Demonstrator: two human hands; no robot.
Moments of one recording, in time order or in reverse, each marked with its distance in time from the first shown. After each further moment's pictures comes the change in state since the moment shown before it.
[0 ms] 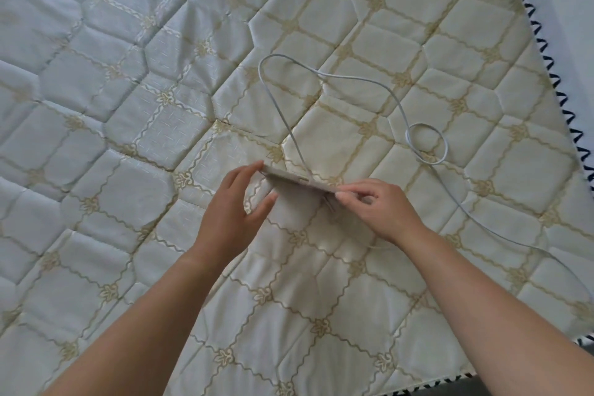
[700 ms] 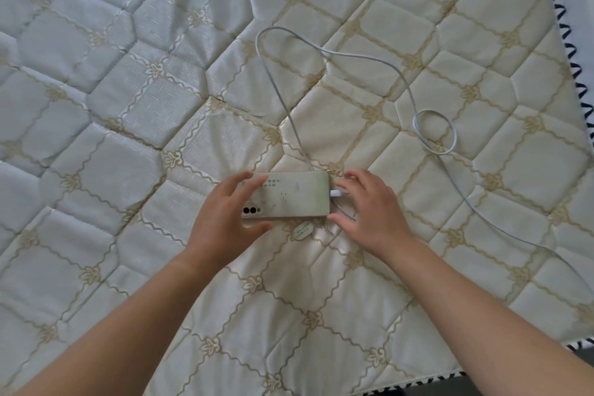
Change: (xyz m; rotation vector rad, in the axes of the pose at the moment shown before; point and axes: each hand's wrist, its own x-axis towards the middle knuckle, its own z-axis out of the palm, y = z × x) left_hand -0.021 -0.027 0.020 0.163 -0.079 0.064; right_hand -0.009 0.020 0.025 -0.518 0.021 -0.272
